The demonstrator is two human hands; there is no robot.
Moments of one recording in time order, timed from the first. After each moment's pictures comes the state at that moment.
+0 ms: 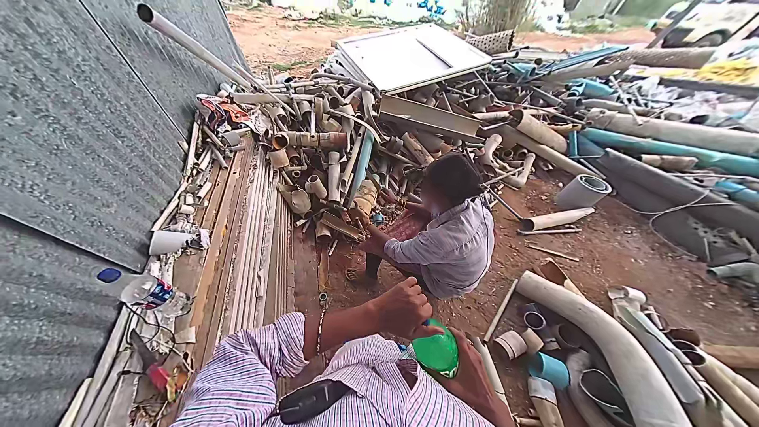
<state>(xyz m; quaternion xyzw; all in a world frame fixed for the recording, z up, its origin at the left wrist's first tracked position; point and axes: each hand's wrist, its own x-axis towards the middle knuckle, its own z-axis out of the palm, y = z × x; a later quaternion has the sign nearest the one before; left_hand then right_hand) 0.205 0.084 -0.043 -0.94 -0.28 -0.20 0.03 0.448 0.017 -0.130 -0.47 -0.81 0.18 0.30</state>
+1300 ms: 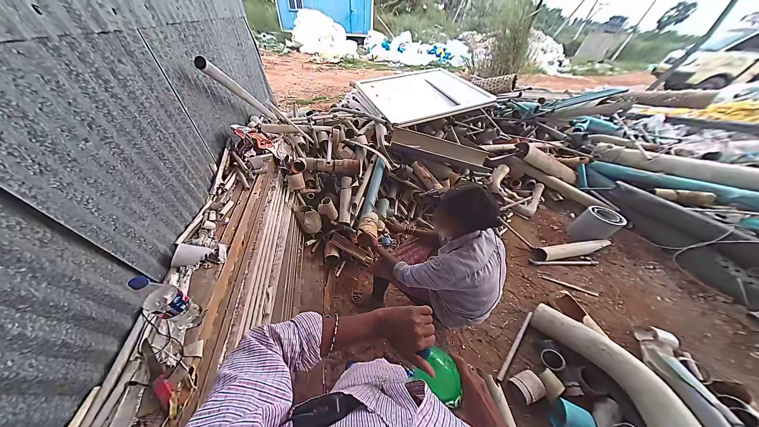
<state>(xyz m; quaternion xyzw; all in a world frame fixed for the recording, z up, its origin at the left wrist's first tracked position) 0.194 0.111 -0.062 -0.96 -0.08 -0.25 0.08 0.441 0.019 -0.110 -0.46 -0.82 0.24 0.24</state>
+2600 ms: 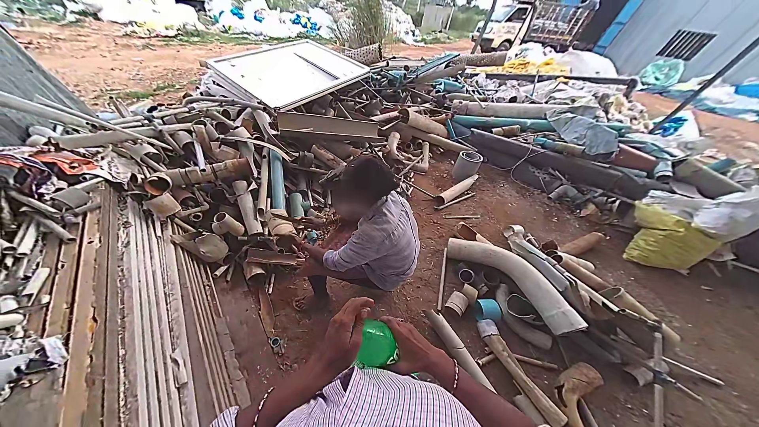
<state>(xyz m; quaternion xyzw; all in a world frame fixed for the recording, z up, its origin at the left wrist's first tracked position) 0.233 0.064 -0.082 -0.75 -0.39 -0.42 -0.32 0.451 0.045 -0.128 -0.41 -0.83 0.30 0.21</state>
